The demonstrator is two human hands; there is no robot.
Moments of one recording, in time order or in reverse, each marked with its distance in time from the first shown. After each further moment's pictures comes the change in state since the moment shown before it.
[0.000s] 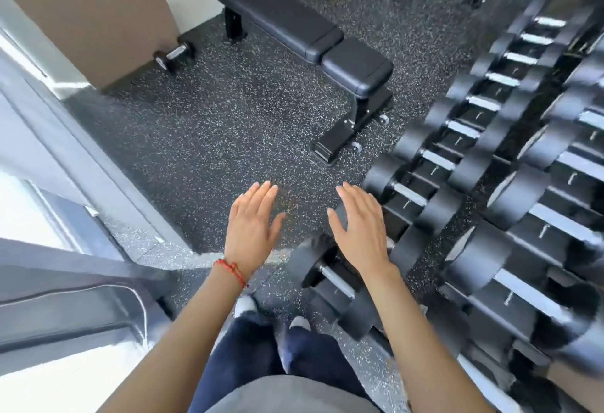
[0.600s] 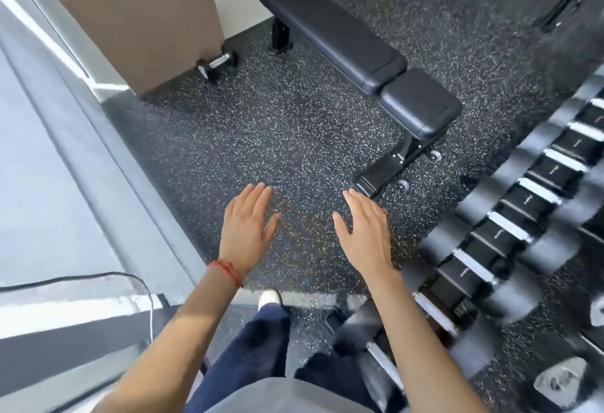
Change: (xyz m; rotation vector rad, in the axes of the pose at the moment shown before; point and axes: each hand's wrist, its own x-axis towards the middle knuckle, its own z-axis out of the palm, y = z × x) left_hand 0.170 -0.189 -0.039 0.036 -0.018 -0.186; right_hand 0.230 -0.099 0.086 0.051 -0.115 0.010
